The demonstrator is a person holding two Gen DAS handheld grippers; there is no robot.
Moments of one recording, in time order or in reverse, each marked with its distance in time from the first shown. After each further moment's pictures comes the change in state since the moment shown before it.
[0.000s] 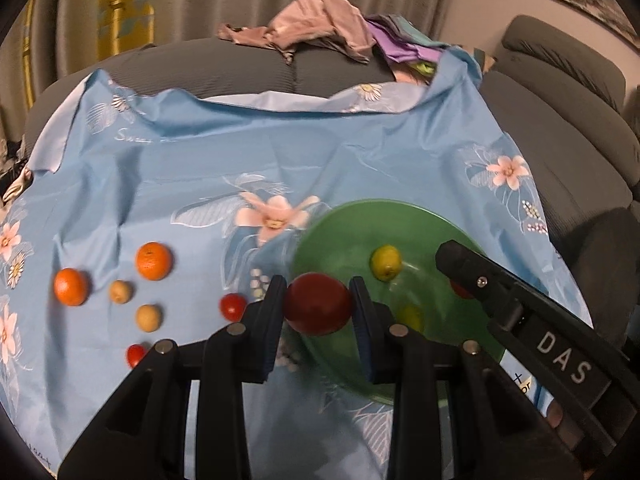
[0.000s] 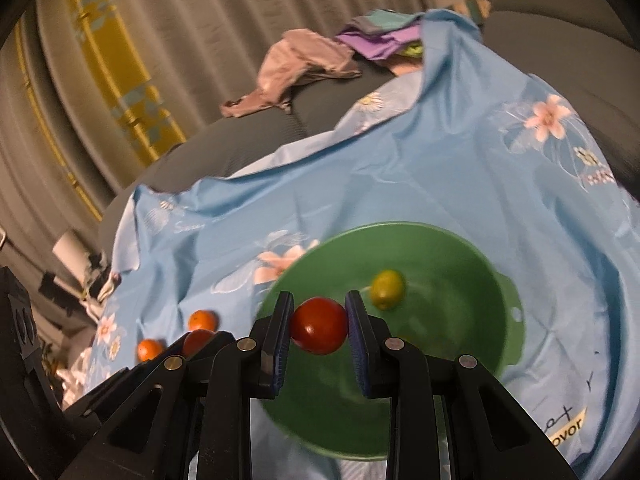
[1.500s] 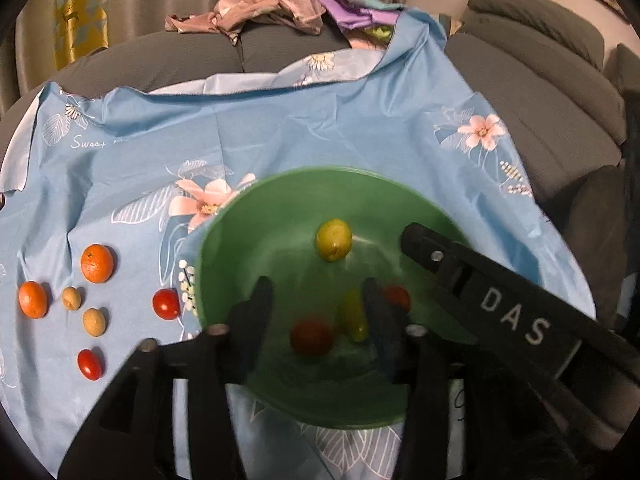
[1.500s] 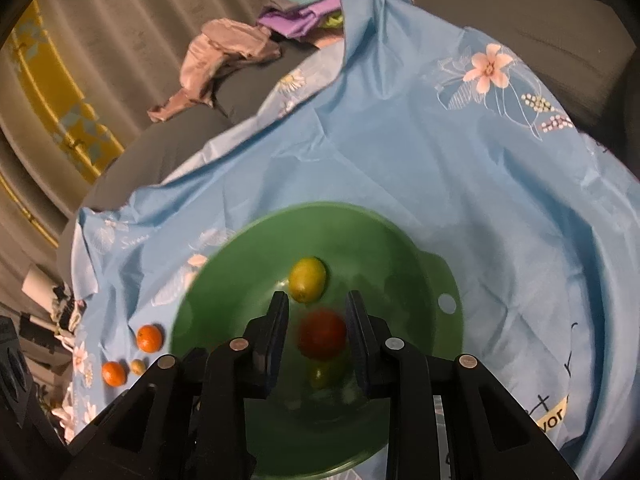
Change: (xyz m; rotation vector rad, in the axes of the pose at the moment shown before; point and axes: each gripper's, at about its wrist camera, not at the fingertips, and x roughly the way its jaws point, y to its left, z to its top) left arm 0.024 -0.042 -0.008 0.088 0.056 -0.070; right arm 0.015 -0.044 0.003 0.130 0.048 -0.108
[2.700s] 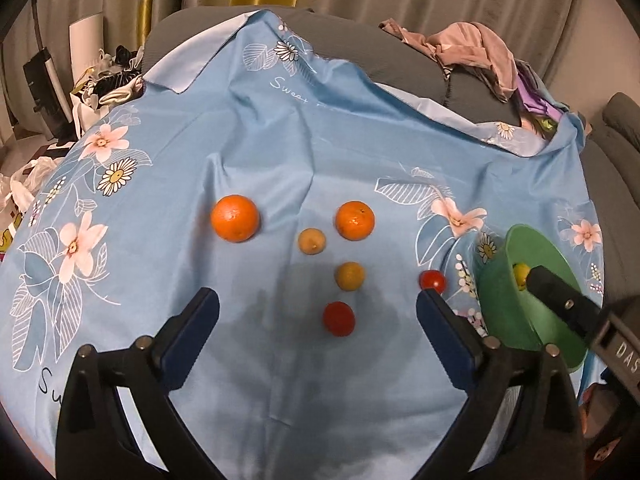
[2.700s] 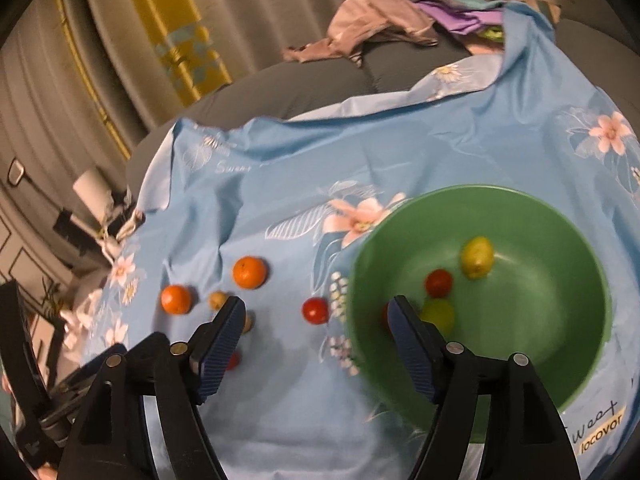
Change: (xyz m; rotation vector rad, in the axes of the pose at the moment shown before) left arm -0.087 0.193 -0.059 -0.405 -0.051 0.273; right arm 0.007 0.122 -0.054 -0.338 0.088 0.196
